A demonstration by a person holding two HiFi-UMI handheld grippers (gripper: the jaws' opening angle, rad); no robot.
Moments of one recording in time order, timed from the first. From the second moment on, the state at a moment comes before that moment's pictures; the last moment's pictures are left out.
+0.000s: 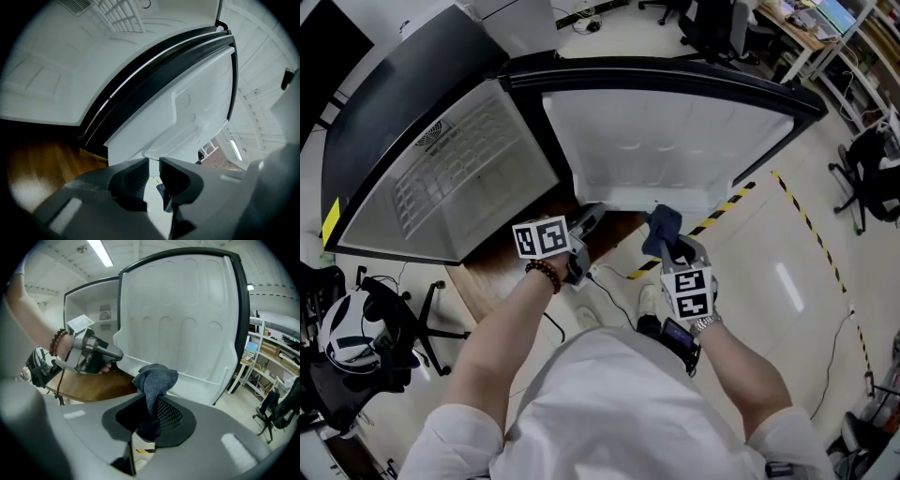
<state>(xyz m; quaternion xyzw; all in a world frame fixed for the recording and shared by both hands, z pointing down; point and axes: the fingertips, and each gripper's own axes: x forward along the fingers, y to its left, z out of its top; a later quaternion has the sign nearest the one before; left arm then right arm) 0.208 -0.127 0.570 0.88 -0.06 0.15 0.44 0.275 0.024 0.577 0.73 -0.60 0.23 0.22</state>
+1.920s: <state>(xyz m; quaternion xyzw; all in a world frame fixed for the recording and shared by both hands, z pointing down) 0.155 -0.120 0.561 0.90 -0.08 0.15 0.40 0.292 -0.036 0.545 0.75 -0.58 0.27 0.17</state>
